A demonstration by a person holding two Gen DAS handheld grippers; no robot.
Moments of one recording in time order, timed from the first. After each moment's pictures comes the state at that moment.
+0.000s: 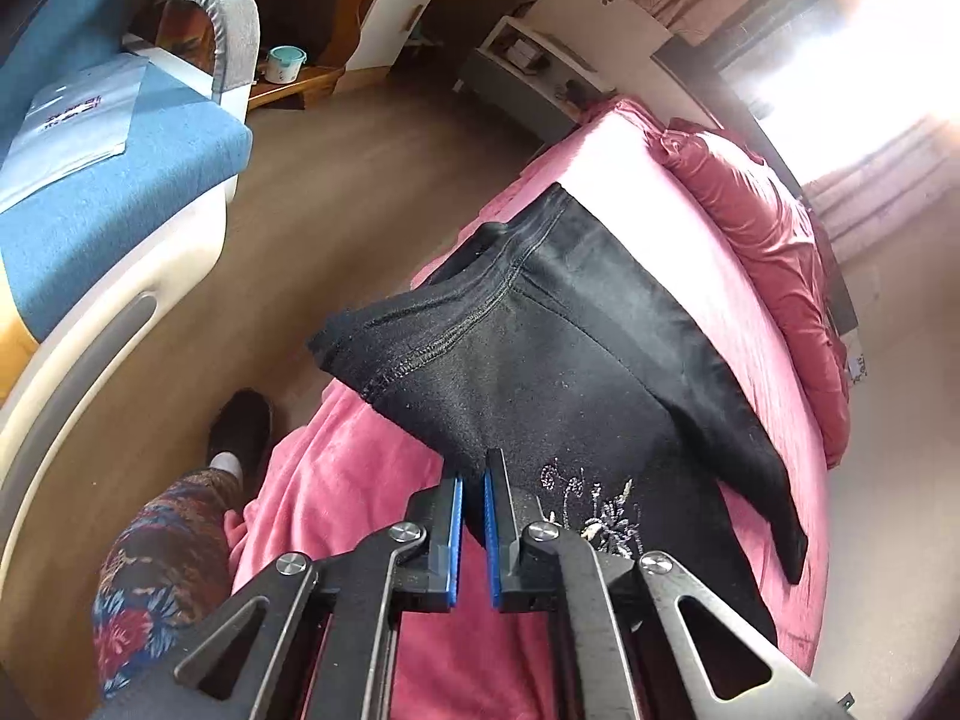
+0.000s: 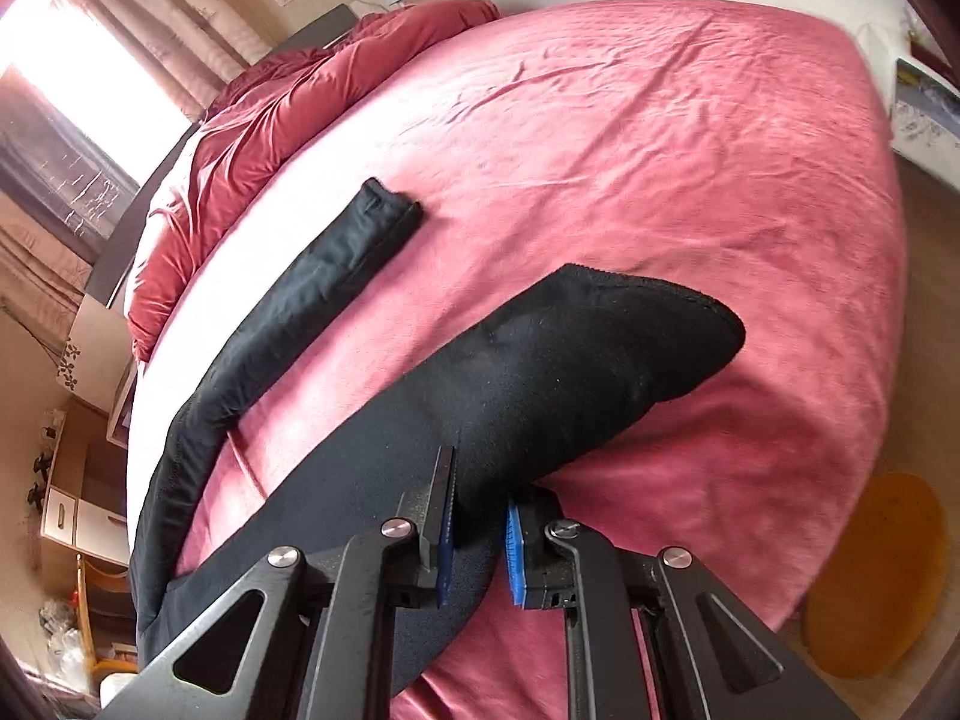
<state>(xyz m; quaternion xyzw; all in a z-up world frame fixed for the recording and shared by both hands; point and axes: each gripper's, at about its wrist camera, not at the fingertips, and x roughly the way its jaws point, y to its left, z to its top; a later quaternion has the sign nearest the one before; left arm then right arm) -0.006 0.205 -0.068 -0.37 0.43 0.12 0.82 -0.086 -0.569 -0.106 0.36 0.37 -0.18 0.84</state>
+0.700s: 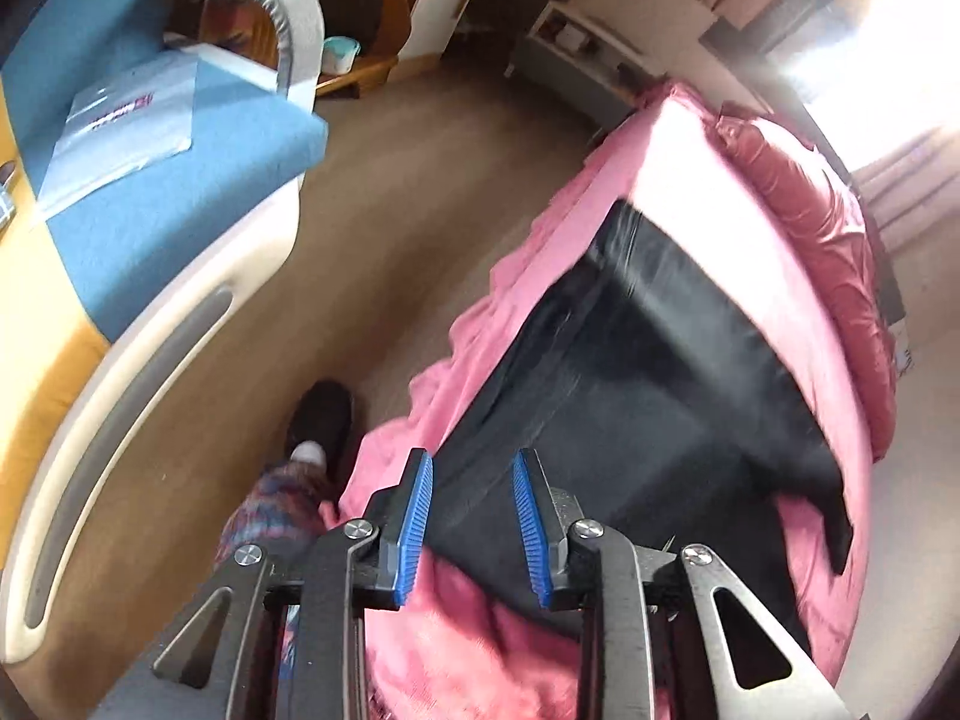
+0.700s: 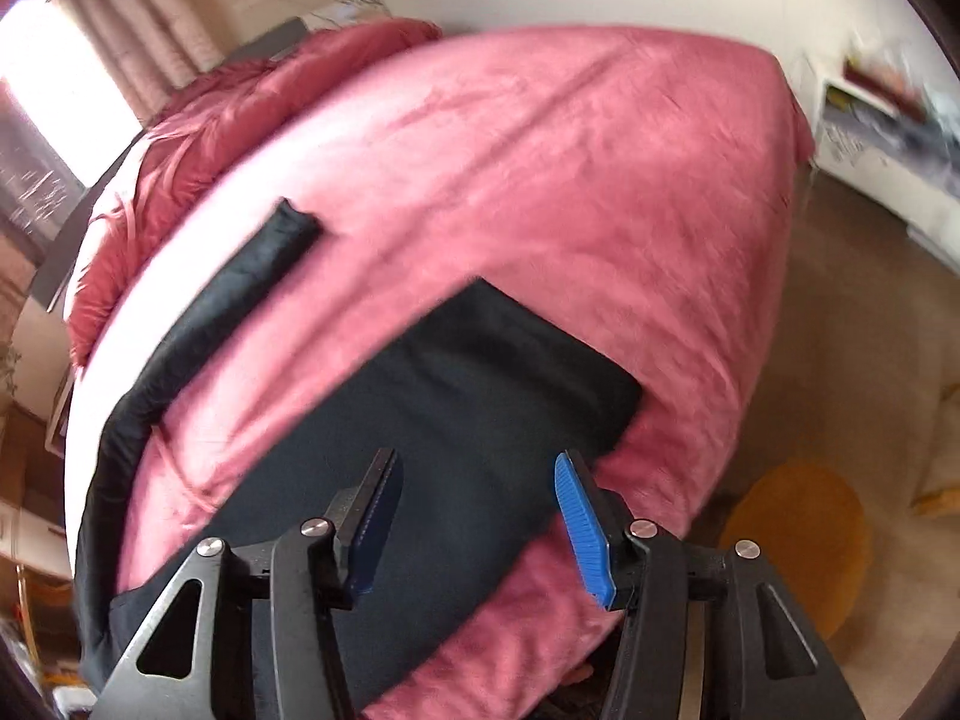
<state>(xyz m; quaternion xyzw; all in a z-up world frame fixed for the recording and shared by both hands) -0.026 0.251 -0.058 -0.35 0.46 0.17 0.80 -0.122 -0.562 -0.084 0.31 0.37 -0.23 0.84</state>
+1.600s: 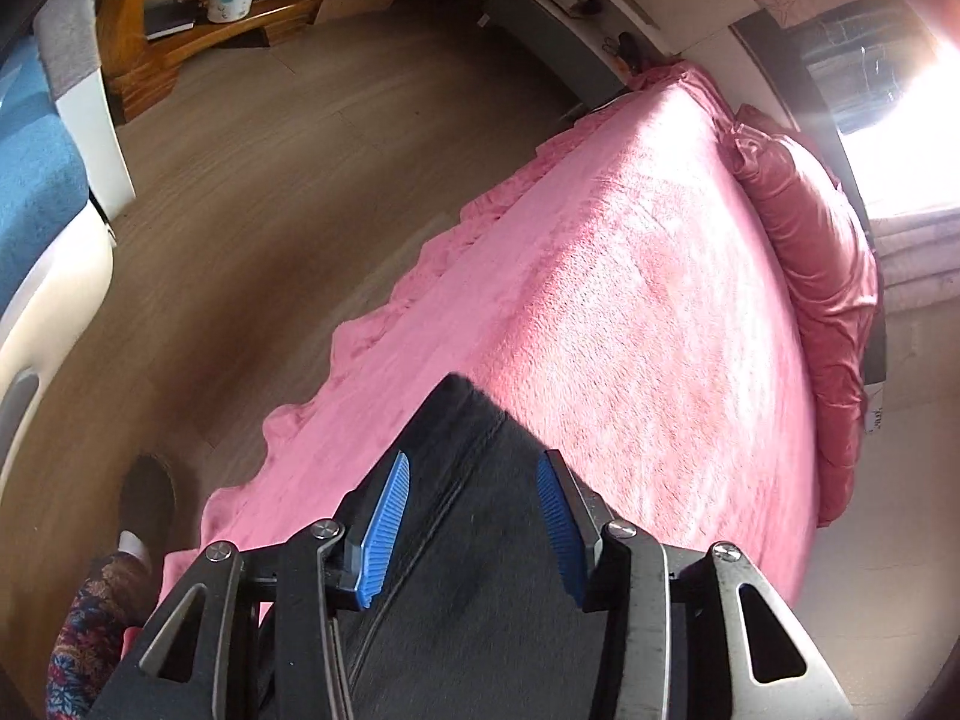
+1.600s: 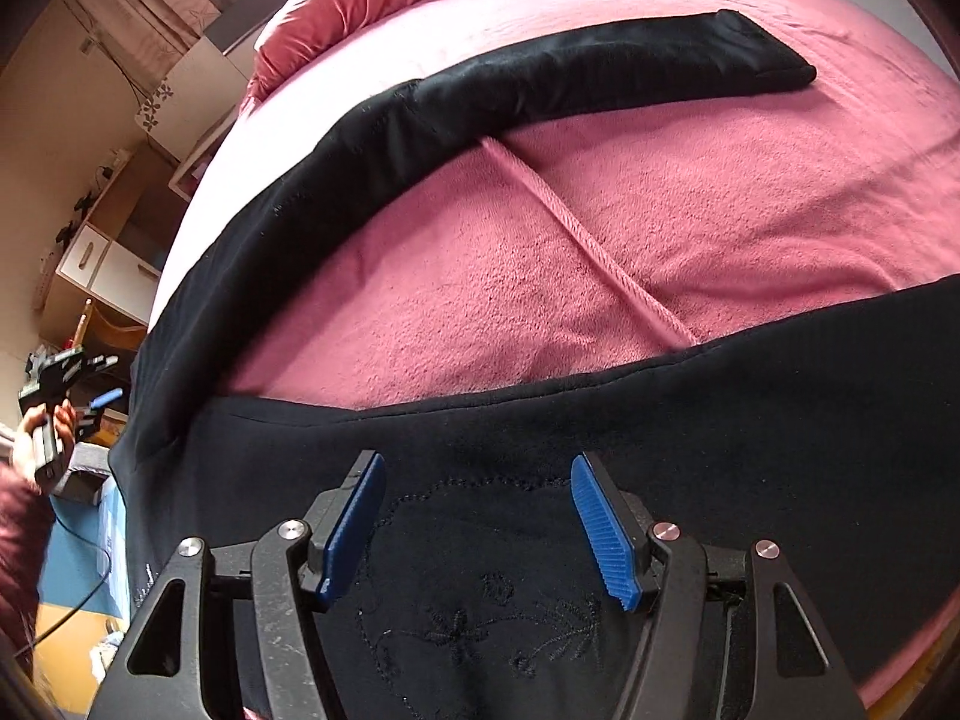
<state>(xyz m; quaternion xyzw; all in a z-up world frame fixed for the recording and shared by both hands) 0.280 0.275 -0.113 -0.43 0.50 0.13 0.74 0.014 -0.352 -0.132 0.21 0.51 0.02 0.83</state>
